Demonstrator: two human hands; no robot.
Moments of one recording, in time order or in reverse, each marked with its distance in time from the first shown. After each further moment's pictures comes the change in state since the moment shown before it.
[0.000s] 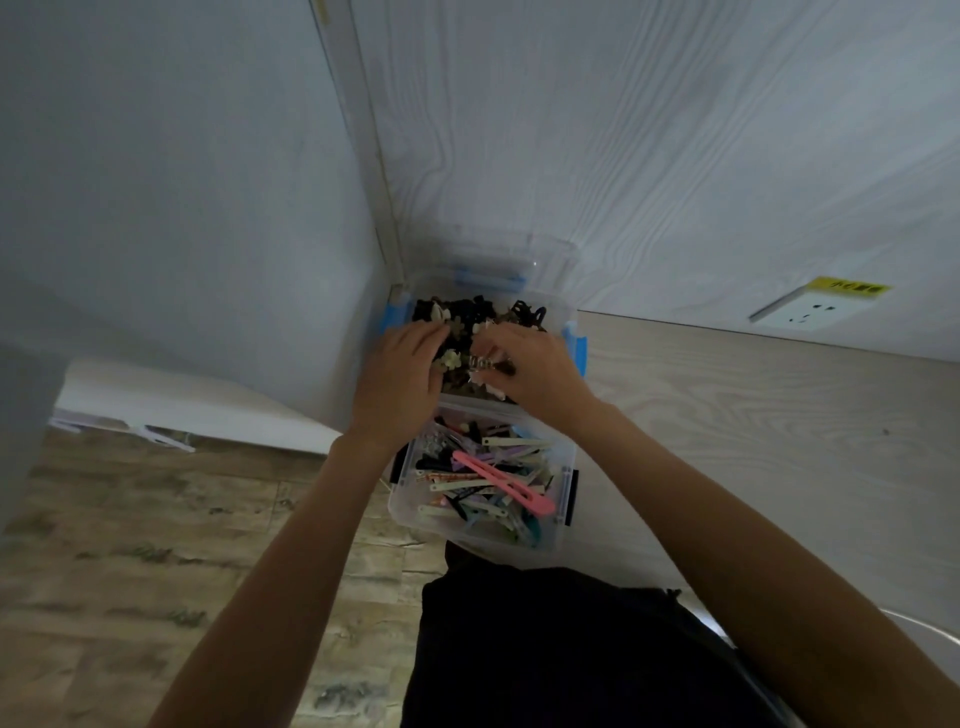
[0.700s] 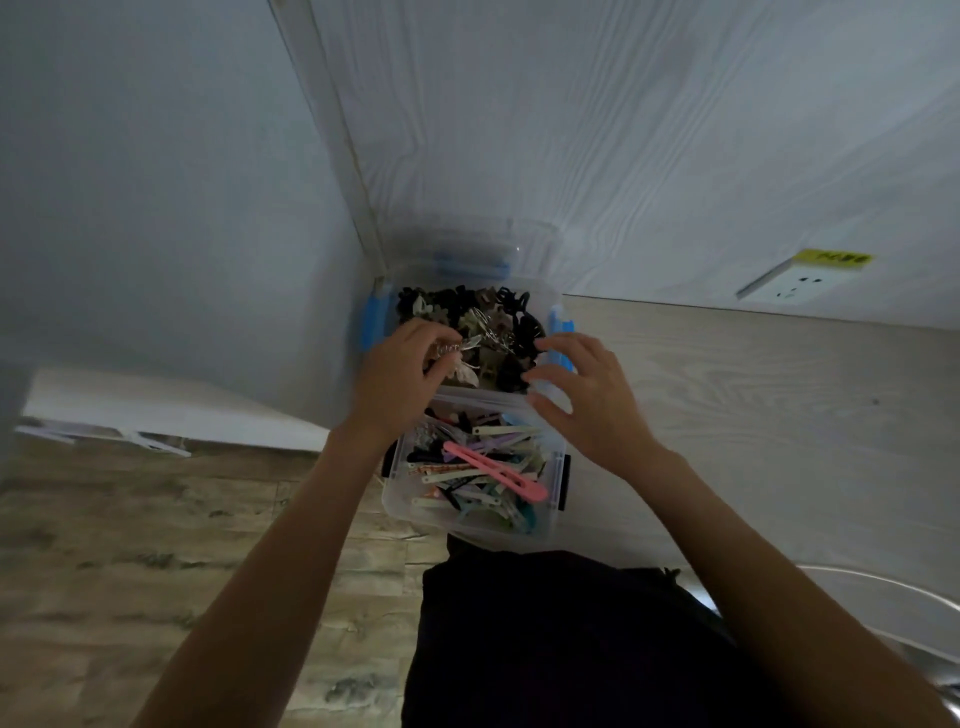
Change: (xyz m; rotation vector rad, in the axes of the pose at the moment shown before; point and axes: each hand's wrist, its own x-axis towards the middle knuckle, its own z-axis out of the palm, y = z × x) left_hand 0.007 0.014 -0.004 -0.226 0.016 0.012; right_hand -0.075 0.024 -0.019 -0.219 0.024 0.108
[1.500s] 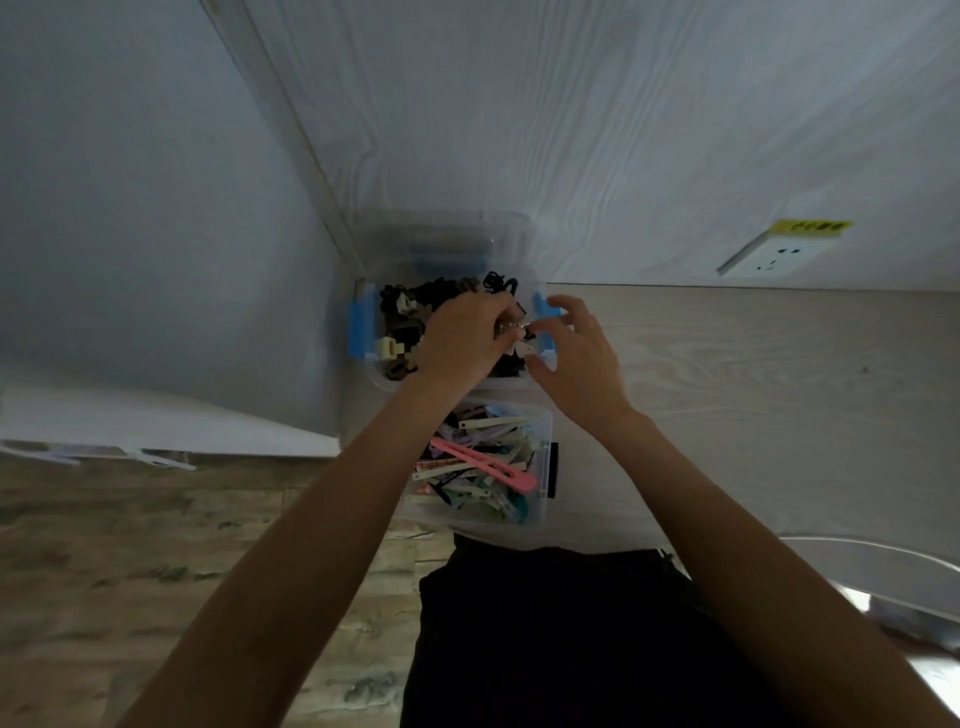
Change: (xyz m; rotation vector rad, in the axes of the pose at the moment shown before) left_hand 0.048 0.061 0.039 0.107 -0.081 0.090; right_hand 0.018 0.003 0.000 0.087 0.061 0.303
